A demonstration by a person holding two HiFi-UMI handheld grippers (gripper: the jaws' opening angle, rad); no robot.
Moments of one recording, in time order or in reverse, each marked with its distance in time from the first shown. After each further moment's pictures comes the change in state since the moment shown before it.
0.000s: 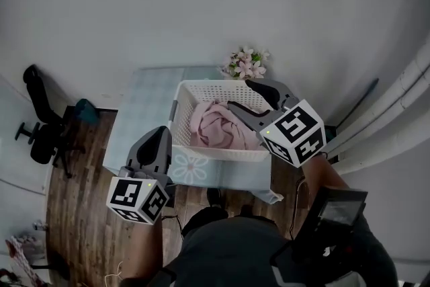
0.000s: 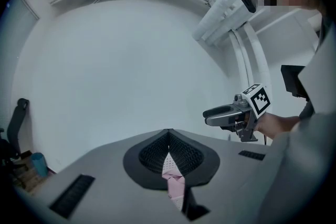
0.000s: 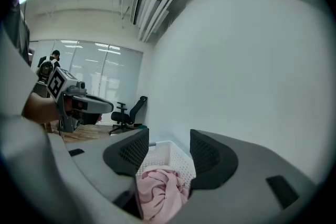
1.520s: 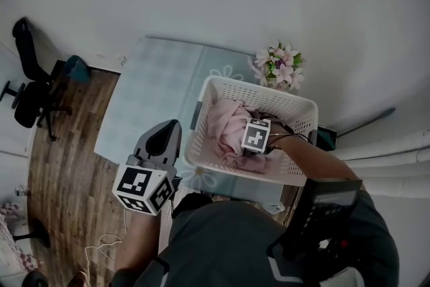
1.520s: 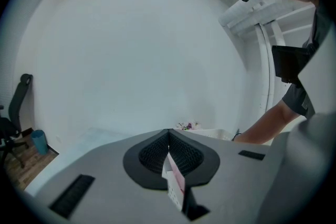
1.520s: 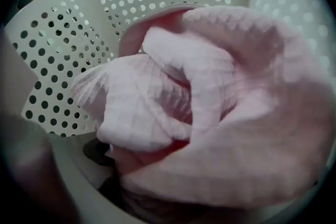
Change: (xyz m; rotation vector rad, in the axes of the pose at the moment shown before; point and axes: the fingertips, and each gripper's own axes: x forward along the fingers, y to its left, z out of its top) left arm 0.066 0.126 -0.082 -0.140 0.154 0.020; right arm 0.169 0.052 -0.352 -0.352 1.085 0.602
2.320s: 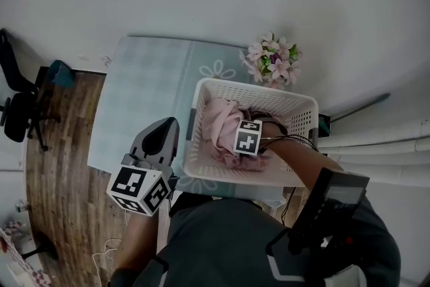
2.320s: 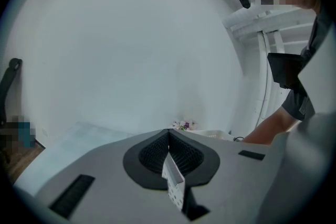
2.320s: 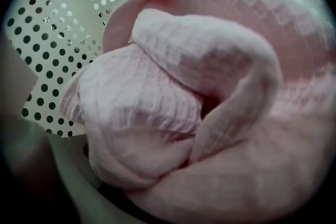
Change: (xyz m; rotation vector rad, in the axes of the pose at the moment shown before) left arm 0.039 0.020 -0.003 -0.058 0.036 -0.112; right arm 0.021 -0.004 0.006 -0.007 0.051 -0.016
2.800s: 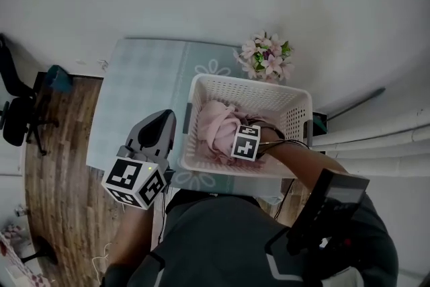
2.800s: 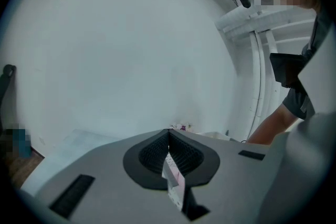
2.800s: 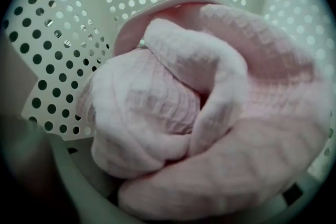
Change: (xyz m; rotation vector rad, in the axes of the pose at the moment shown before) left arm -0.005 -0.010 0.012 0.052 -0.020 -0.035; right arm -0.008 0.029 0.003 0.051 -0.055 -0.023
